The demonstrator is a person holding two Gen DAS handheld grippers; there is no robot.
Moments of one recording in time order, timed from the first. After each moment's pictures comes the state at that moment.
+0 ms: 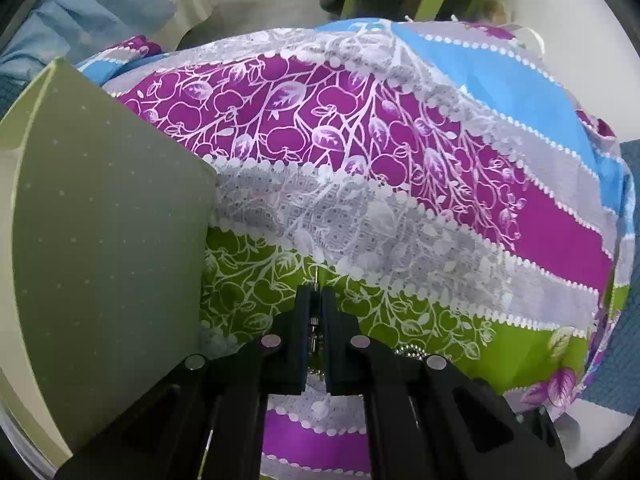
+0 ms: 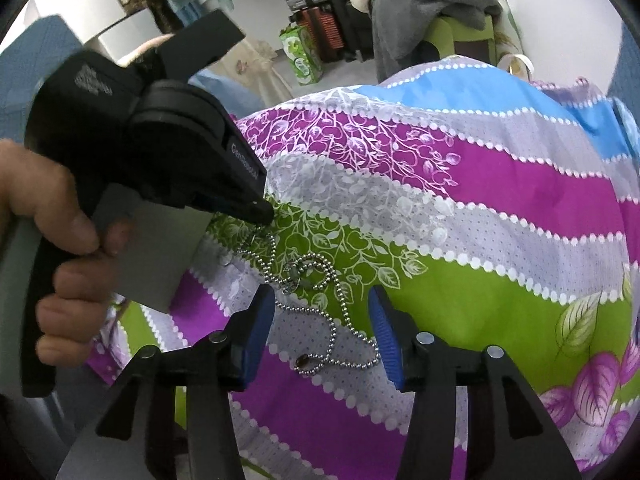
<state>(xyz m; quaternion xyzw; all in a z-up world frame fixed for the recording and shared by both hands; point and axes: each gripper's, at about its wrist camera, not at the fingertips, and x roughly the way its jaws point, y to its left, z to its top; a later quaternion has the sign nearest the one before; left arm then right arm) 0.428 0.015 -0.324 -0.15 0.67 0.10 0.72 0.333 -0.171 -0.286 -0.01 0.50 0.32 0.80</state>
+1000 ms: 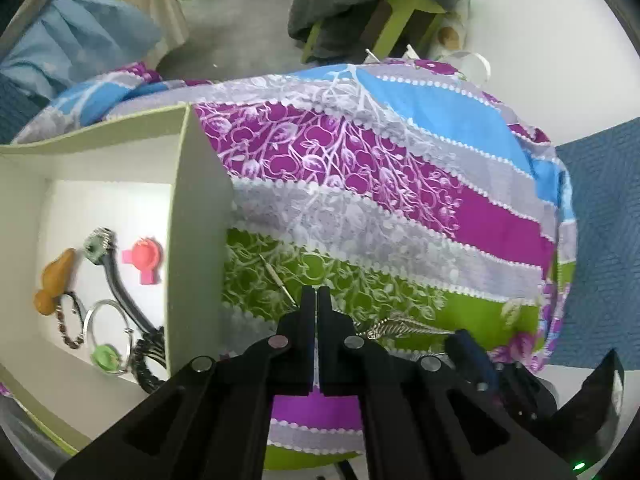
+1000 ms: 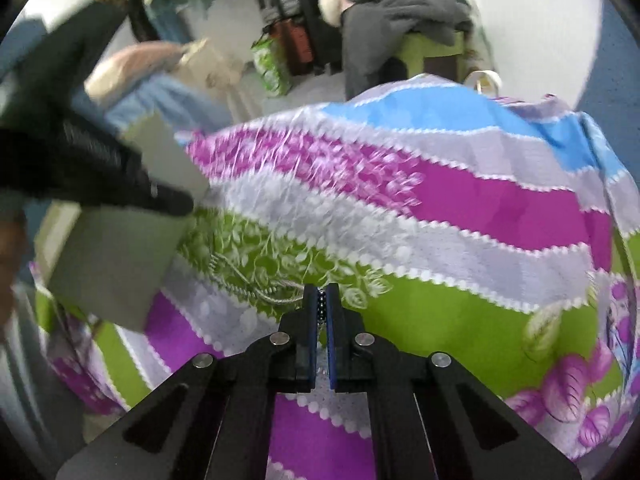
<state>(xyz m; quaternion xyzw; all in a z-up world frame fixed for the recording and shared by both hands) 0.400 0.029 -0.273 -0.18 0.63 0.04 0.75 0.341 -0.190 -0.265 0.01 0.48 0.25 0.84</state>
